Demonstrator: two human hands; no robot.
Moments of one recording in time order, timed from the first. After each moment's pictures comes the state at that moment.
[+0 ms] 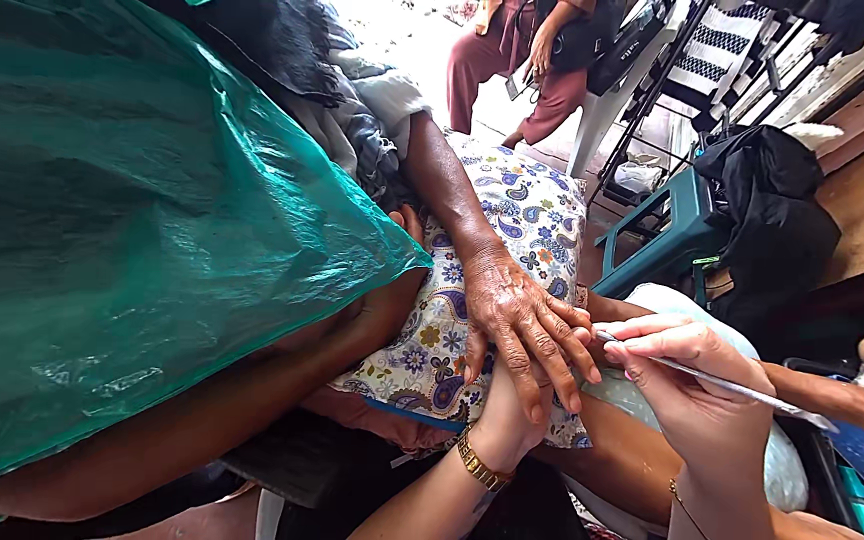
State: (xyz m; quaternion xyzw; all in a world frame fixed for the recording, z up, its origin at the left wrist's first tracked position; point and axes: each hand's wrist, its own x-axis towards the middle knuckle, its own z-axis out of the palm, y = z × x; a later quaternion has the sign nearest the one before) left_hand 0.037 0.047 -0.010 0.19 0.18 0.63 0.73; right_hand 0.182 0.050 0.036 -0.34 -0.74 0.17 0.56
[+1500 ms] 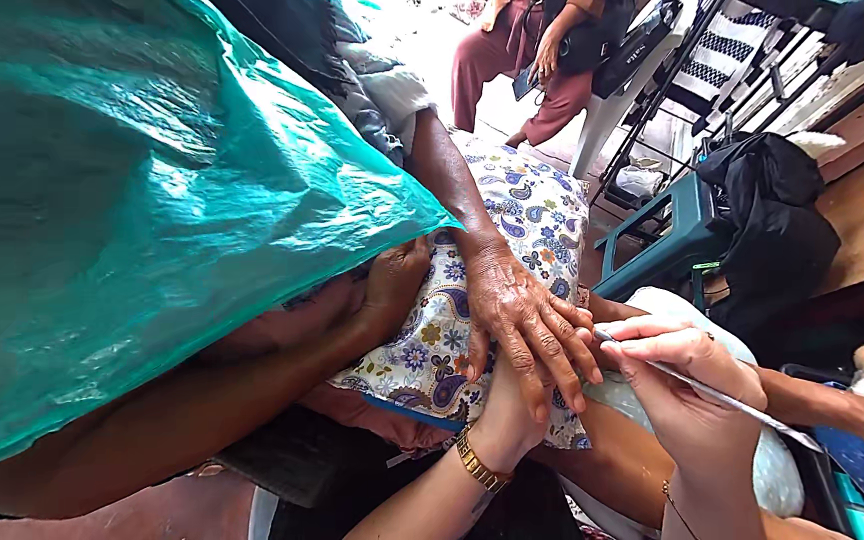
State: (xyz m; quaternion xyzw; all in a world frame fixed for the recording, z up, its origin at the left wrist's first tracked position) left_hand 0.037 0.046 -0.009 0.19 0.19 0.63 0.73; right_hand 0.181 0.051 0.035 -0.34 -0.75 0.15 0.54
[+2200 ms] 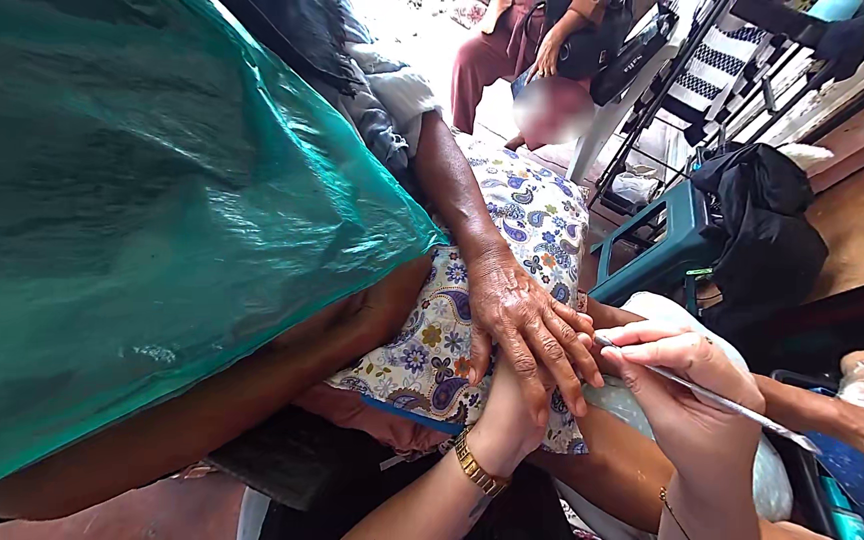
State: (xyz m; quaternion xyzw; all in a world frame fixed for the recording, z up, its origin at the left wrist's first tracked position) left_hand 0.038 0.044 -0.004 0.16 0.21 0.63 0.73; right_hand 0.181 0.051 0.036 -0.34 -0.75 0.15 0.54
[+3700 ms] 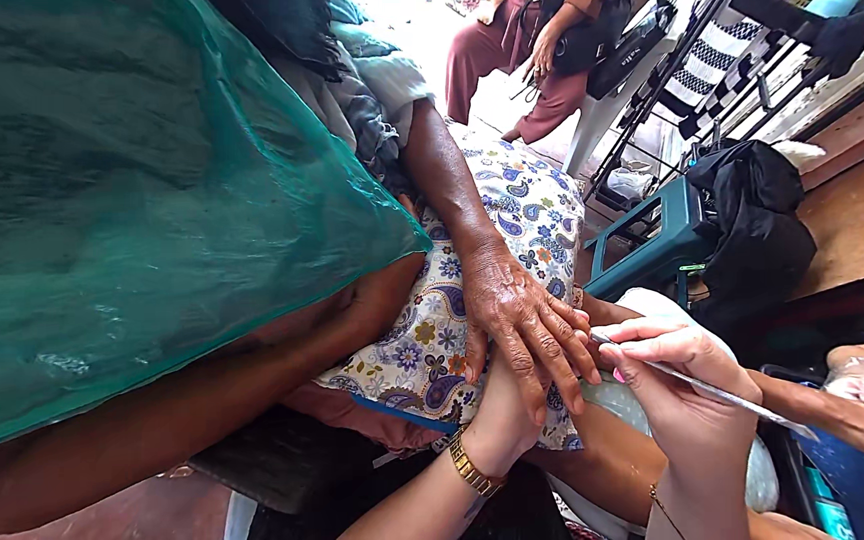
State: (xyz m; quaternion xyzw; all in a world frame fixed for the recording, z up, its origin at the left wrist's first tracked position) left_hand 0.038 0.044 -0.006 0.16 0.21 0.63 0.73; right_hand 0.180 0.050 0.032 -0.35 -0.74 0.16 0.56
